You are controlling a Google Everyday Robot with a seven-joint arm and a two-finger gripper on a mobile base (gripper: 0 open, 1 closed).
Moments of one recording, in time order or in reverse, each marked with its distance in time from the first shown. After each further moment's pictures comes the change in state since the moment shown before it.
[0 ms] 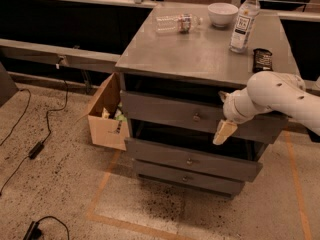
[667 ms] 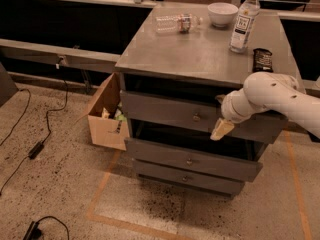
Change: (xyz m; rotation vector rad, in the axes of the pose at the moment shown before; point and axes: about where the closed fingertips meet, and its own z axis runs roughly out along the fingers) arm 0.005 -0.006 0.020 -0.012 0.002 0.005
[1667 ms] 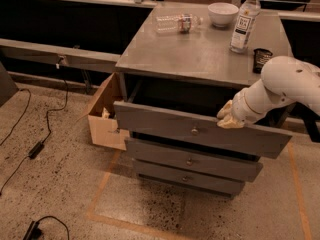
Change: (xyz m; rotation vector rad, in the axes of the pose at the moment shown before) arm -0.005 0.039 -0.062 -0.164 -0.031 -0.008
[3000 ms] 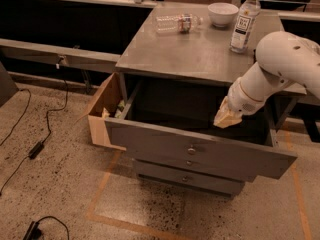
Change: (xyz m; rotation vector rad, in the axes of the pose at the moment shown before) arm -0.037 0.021 -0.039 -0.139 0.040 0.066
